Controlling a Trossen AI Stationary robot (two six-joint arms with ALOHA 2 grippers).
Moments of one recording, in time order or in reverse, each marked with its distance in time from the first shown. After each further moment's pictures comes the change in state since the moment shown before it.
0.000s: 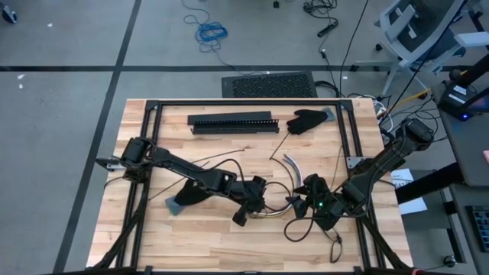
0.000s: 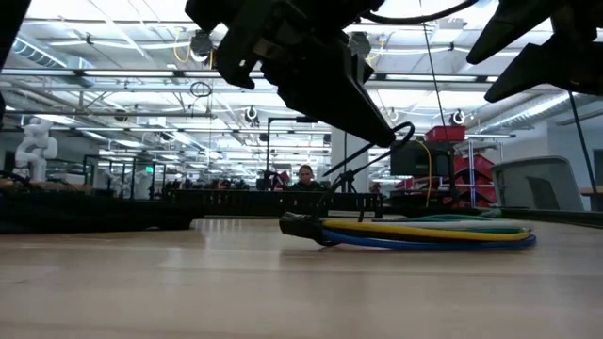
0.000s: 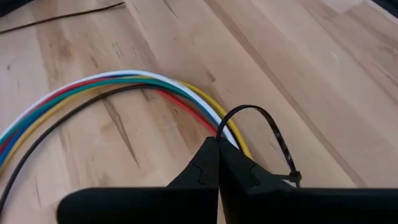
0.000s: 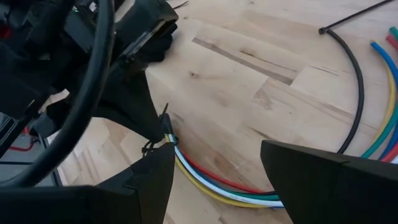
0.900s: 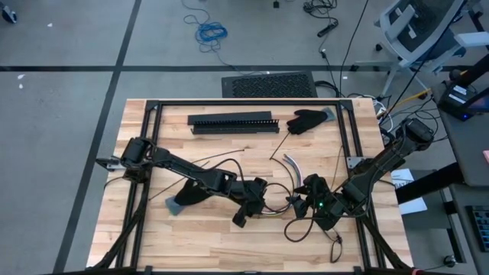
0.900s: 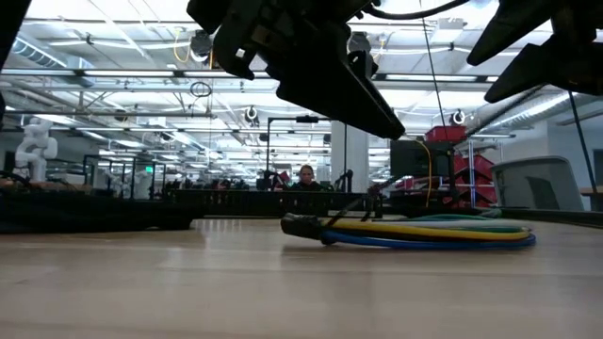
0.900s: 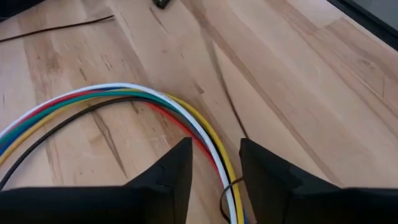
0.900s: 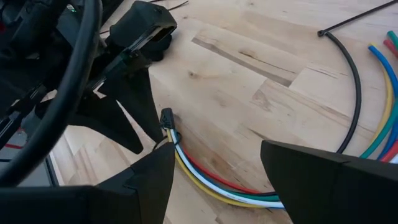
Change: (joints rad) left arm 0.000 0.000 0.000 0.023 0.050 -0.001; right arm 0.000 0.000 0.000 -0.004 0.000 -0.018
